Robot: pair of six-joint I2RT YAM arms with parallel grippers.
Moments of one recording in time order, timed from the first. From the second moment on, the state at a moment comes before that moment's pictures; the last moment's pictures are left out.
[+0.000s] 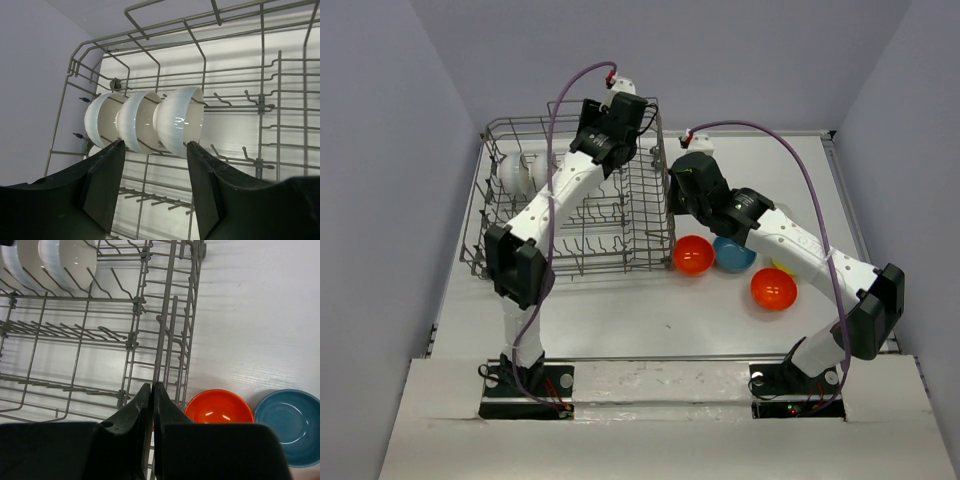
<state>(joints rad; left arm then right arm) -0.57 2.00 2.06 -0.69 -0.87 0.01 0.80 1.53 1.49 -0.51 0.42 0.49</state>
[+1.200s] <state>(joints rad) -0.63 0.94 1.10 -0.46 -0.68 -0.24 0.80 1.50 1.56 -0.52 0.57 0.47</state>
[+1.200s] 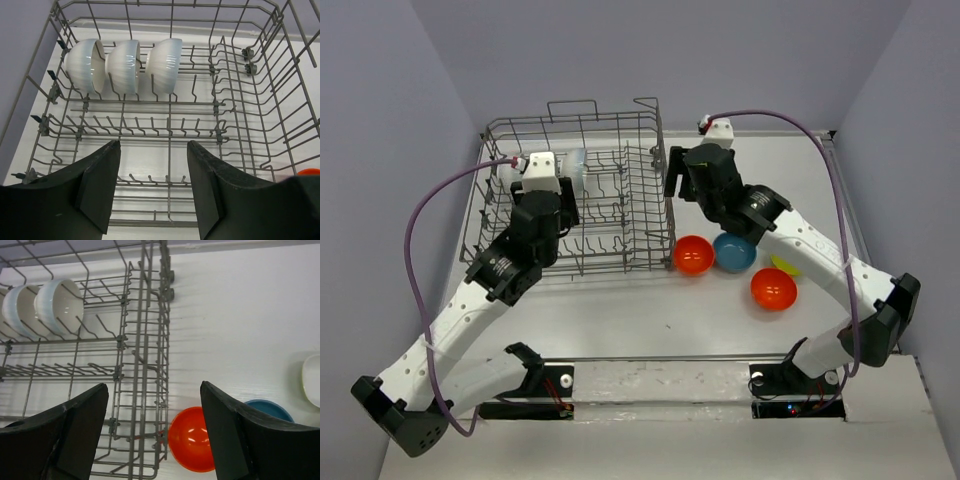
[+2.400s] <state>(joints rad) -0.63 0.62 0.81 -0.26 -0.67 -0.23 0.46 1.34 0.94 -0.49 0.45 0.61</state>
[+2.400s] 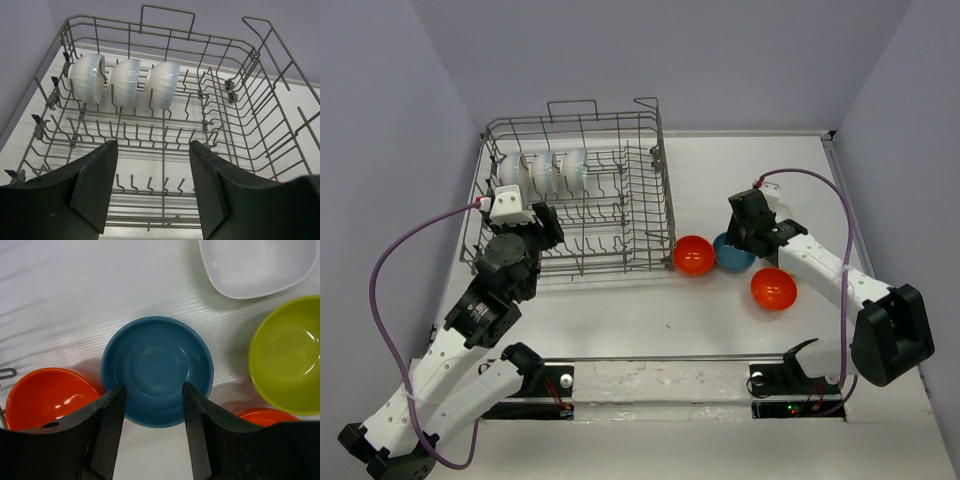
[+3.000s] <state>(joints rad) -0.63 0.63 0.79 -0.25 -0.68 -0.22 0.43 1.33 0.88 -0.49 0.48 0.61</state>
